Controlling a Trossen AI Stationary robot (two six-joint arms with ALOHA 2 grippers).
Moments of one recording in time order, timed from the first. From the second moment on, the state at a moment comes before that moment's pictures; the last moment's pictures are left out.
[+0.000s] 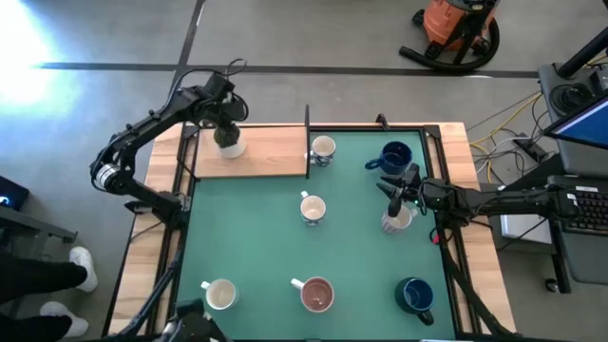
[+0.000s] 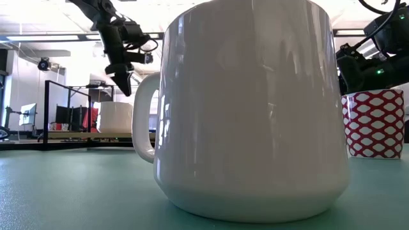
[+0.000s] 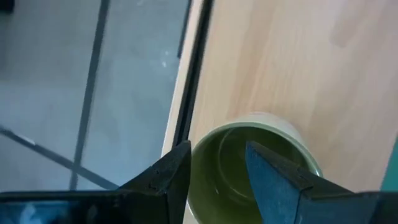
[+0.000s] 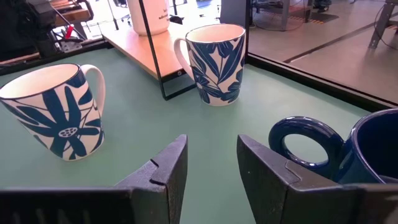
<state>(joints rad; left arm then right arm) 0.92 1.44 1.27 -0.91 -0.08 0.77 -0.13 0.46 0.01 0.19 0.36 0.23</state>
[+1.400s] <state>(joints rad) 0.93 1.53 1.28 -0.93 -0.12 0.75 -0.13 0.46 0.01 0.19 0.36 0.23</state>
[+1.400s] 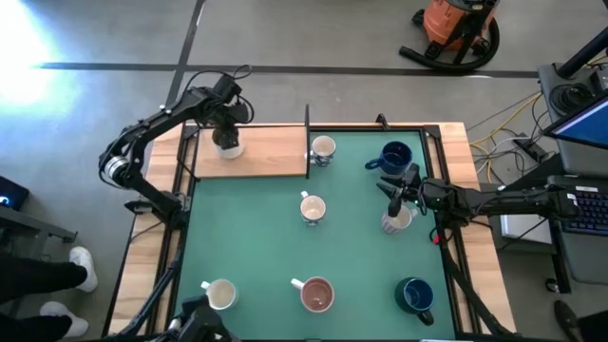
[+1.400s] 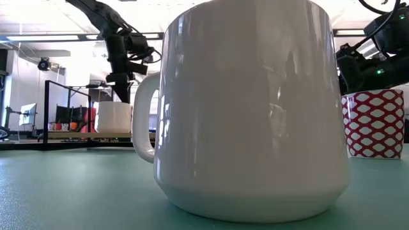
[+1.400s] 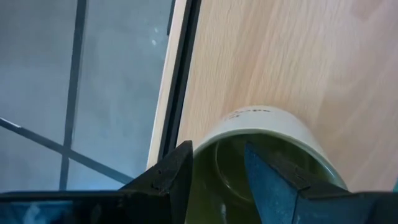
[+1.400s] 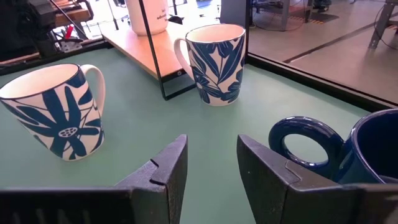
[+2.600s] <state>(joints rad) 0.92 1.57 1.28 -0.90 -0.18 0.73 -0.13 0.46 0.01 0.19 0.36 0.23</state>
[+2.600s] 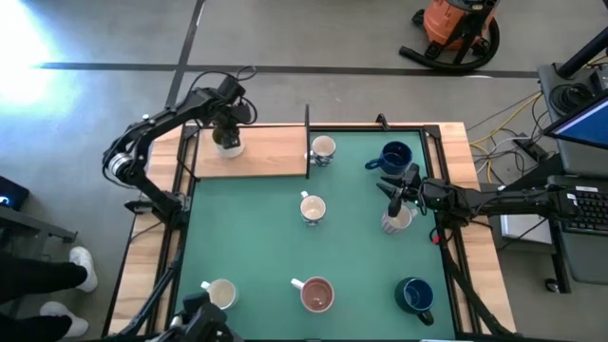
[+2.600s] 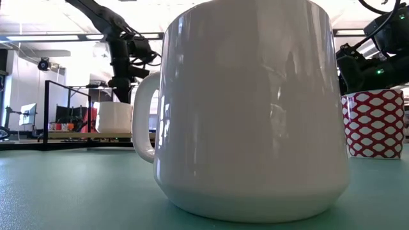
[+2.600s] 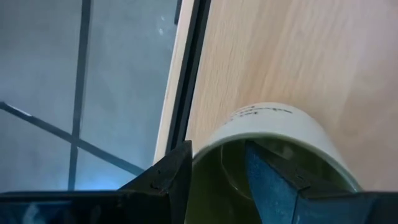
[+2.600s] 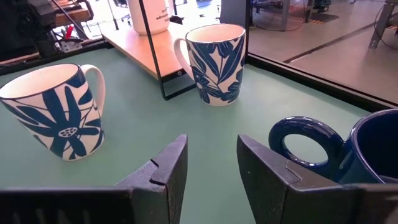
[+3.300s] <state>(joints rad) 0.97 1.60 1.28 -0.96 -0.19 0.40 -0.13 0.46 0.01 0.19 0.36 0.23</state>
